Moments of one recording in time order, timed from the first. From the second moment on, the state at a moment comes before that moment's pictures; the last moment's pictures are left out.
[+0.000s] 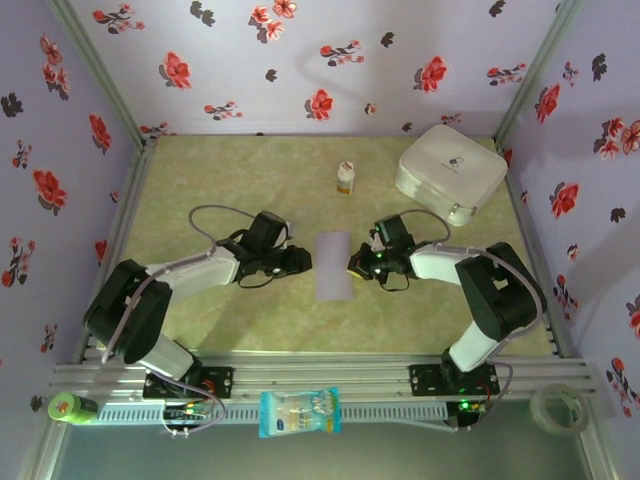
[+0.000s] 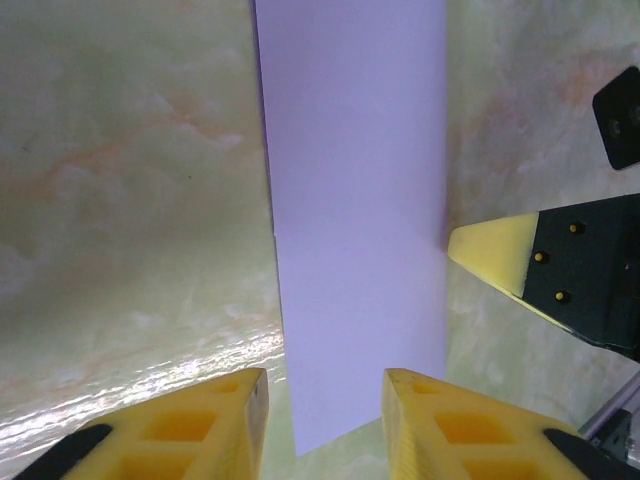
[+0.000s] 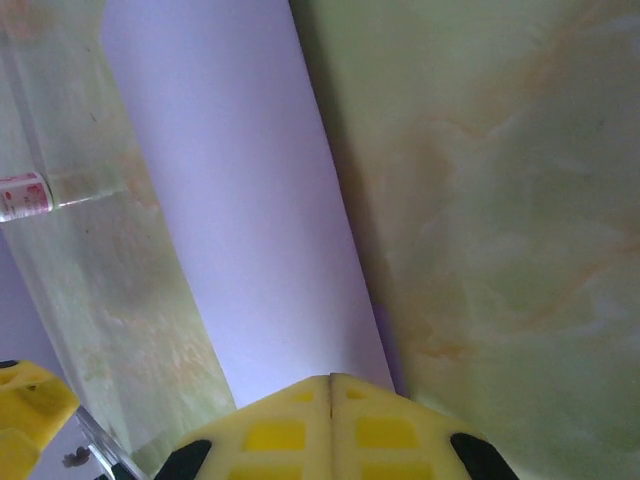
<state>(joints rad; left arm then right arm) -0.67 1.54 0.82 -0.19 0.34 -0.77 0.49 1.64 0.70 -0.04 -0.52 0.92</state>
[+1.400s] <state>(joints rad) -0.68 1.77 0.86 -0.09 0.45 -0.86 0.48 1.72 0.70 0.01 -0.58 0.87</state>
